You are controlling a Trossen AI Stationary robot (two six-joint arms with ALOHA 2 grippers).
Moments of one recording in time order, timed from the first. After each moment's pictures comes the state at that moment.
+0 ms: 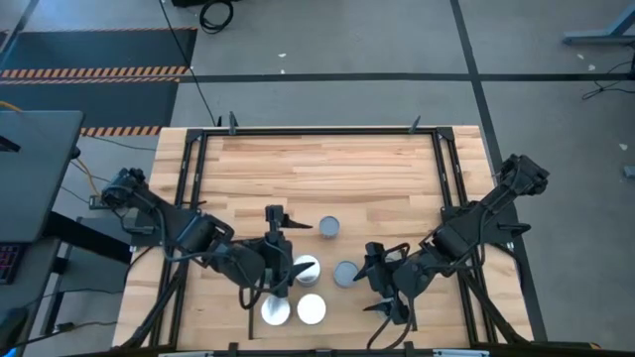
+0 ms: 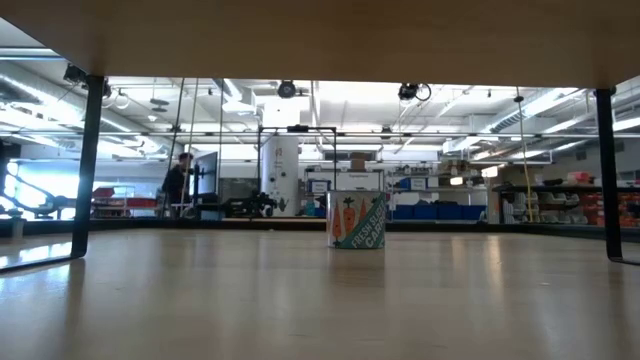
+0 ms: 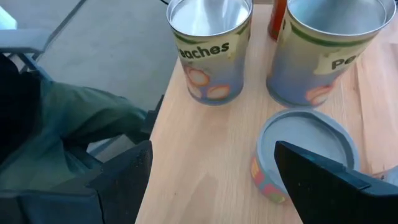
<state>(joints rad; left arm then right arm) -0.56 1.57 1.67 -0.64 -0.73 -0.04 0.66 1.50 1.33 -0.54 0.21 0.36</state>
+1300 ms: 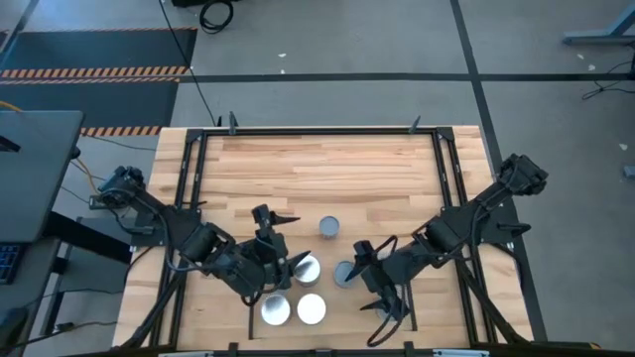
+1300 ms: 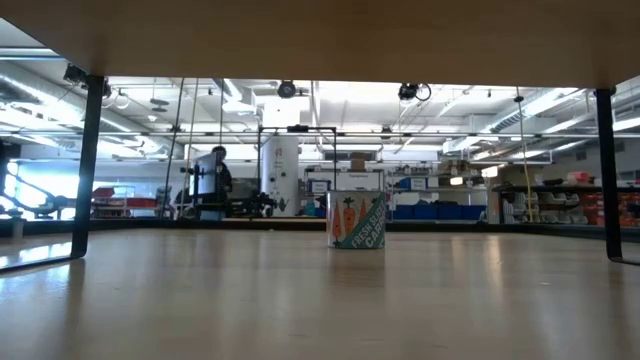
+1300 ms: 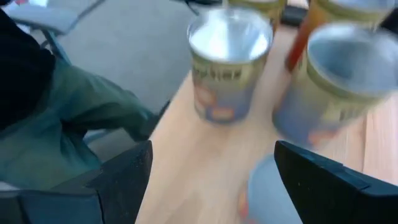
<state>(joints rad) -0.59 1.54 1.50 -0.60 -0.95 -0.28 0.57 1.51 1.33 -0.48 0.07 0.12</state>
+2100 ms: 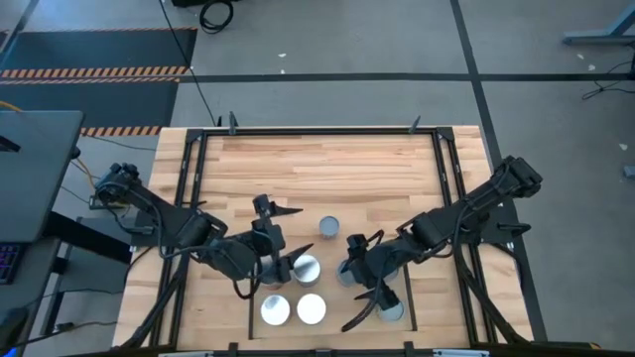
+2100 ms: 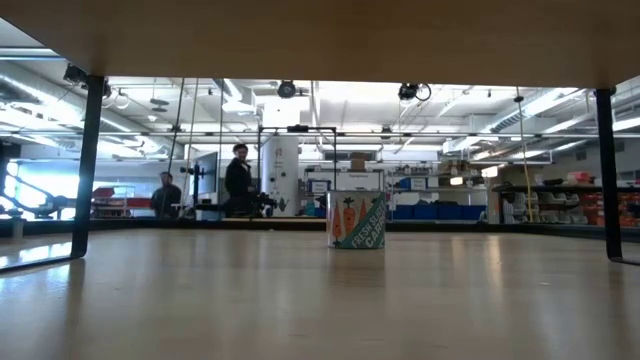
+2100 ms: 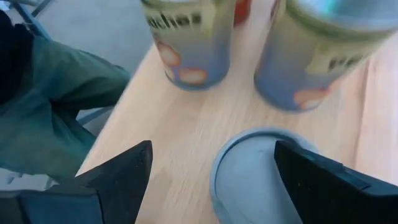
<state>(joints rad) -0.56 1.49 1.50 -0.46 -0.92 -0.10 0.50 1.56 1.33 -0.55 0.00 0.13</state>
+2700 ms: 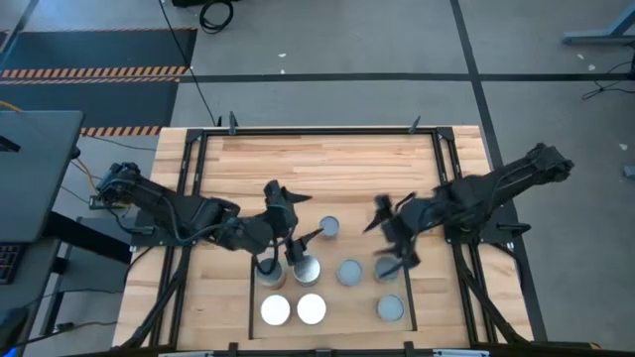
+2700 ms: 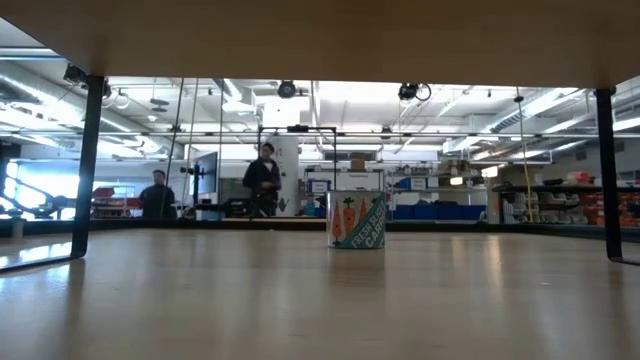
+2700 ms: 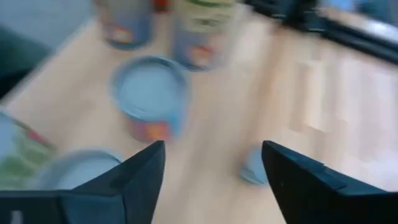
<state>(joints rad) -0.43 1.50 1.50 -0.45 -0.77 -0.23 0.38 1.18 1.08 -0.59 0.08 -0.11</state>
